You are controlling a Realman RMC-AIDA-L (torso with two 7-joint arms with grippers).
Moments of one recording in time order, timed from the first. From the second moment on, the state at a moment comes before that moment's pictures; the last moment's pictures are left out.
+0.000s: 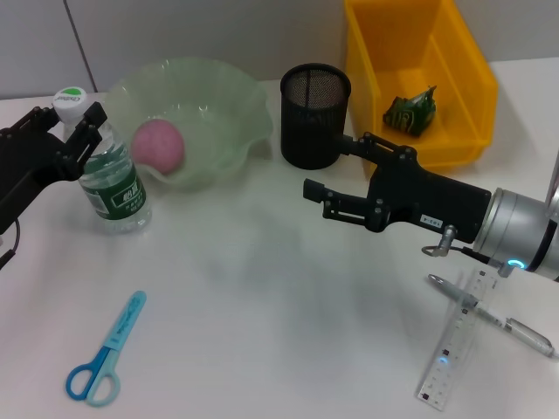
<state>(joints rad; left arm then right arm) -0.51 -2.07 0.62 0.21 1.30 1.30 -0.74 0.52 2.08 -0.90 -0.28 -1.43 -1.42 0.83</state>
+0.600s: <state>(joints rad) -0.51 -2.07 0.62 0.21 1.30 1.29 -0.74 0.50 2.08 -0.91 -0.50 -1.69 -1.43 1.11</state>
